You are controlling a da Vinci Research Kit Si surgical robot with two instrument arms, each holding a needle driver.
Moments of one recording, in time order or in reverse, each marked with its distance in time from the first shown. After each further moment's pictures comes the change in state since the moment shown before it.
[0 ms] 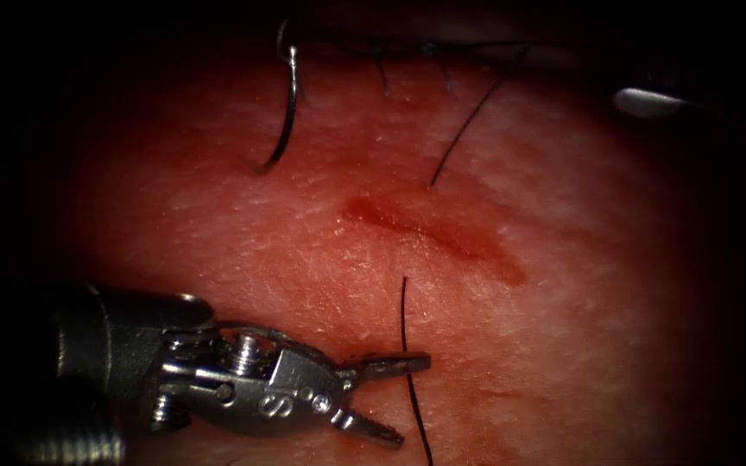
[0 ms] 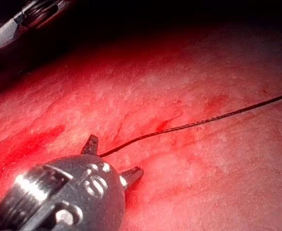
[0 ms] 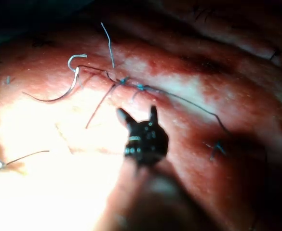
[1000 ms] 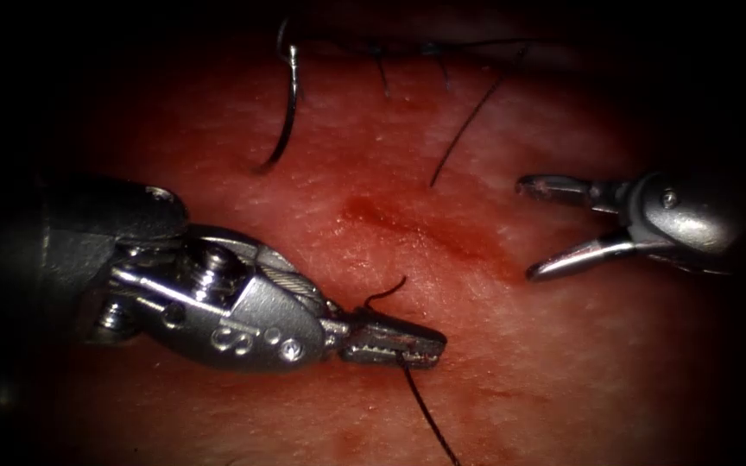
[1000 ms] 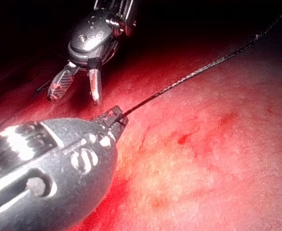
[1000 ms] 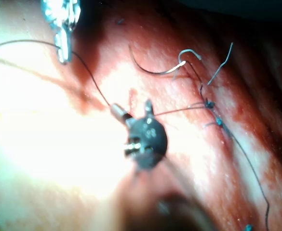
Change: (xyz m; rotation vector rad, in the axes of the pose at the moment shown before) right arm -0.004 -0.017 0.002 0.838 -0.081 -0.737; left arm 0.002 -0.006 -0.006 0.099 0.268 0.272
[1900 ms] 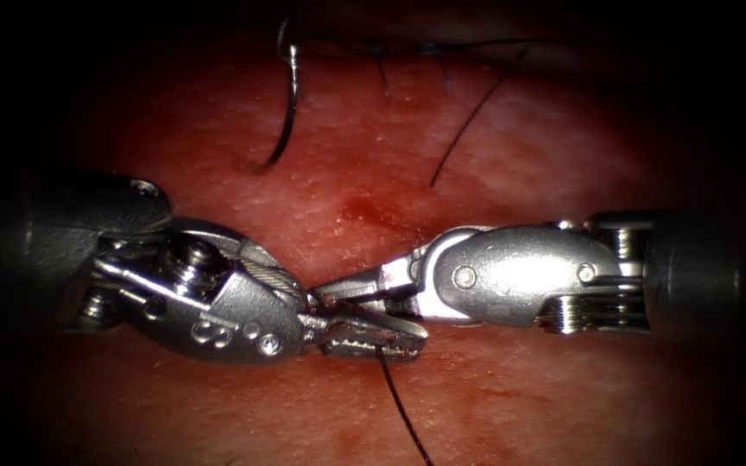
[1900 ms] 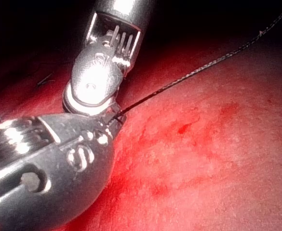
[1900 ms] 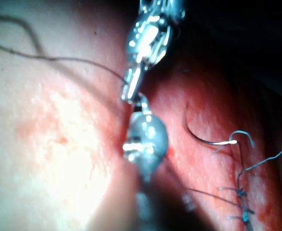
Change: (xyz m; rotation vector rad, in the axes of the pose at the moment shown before) right arm 0.001 -0.001 0.011 -0.018 -0.016 -0.224; left arm -0.001 0.001 0.000 0.000 0.003 0.019
